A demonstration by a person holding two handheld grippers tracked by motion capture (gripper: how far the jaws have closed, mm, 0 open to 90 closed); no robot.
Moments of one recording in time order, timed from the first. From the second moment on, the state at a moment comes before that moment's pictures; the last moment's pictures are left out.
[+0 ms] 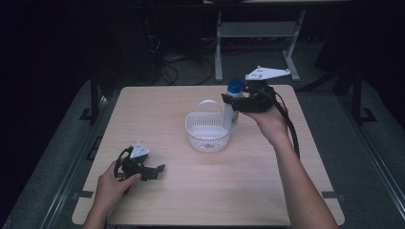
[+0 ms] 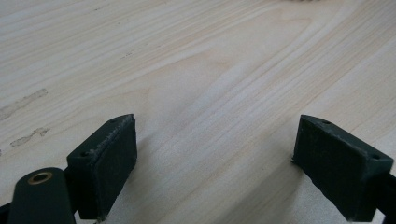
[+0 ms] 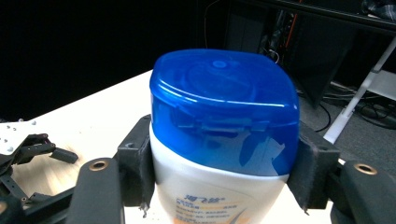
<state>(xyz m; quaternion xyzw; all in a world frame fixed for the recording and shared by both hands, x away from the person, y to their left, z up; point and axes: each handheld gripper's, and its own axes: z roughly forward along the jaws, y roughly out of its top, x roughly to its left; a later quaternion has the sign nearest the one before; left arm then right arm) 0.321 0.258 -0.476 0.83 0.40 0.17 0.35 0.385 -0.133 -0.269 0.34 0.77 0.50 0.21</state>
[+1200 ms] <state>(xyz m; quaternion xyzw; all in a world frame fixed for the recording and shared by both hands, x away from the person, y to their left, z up) 0.321 0.258 -0.476 0.83 0.40 0.18 0.35 0.407 -0.112 -0.318 0.35 0.79 0.47 0.19</state>
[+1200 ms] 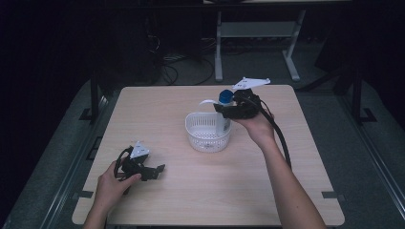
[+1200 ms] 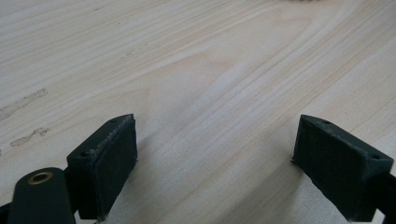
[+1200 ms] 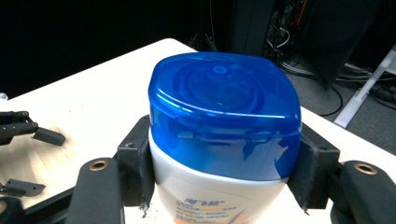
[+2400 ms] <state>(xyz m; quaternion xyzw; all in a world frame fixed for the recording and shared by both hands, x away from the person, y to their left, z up) 0.321 0.258 -0.476 0.83 0.40 0.18 0.35 0.413 -0.098 -0.360 0.35 0.81 0.43 0.18</state>
